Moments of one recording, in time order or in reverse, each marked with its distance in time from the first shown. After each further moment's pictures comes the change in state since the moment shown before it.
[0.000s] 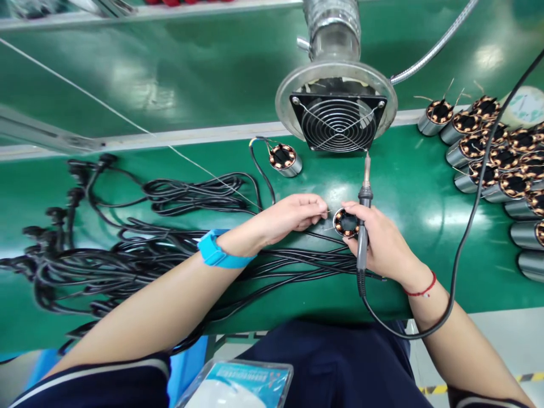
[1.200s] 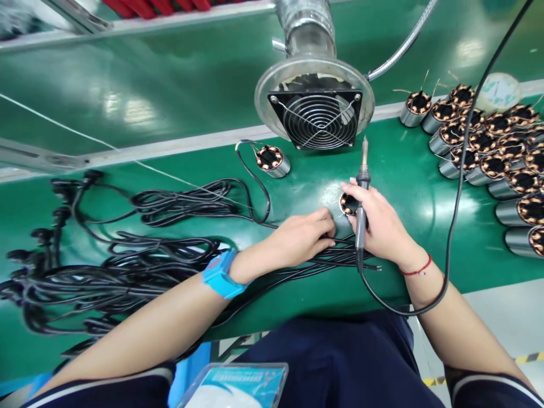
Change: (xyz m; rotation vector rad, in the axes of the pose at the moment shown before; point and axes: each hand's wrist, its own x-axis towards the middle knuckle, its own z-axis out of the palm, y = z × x) left_hand -0.017 -0.012 0.024 1.254 -0.165 0.406; right_hand 0.004 0.004 -0.011 -0.014 0.064 0.071
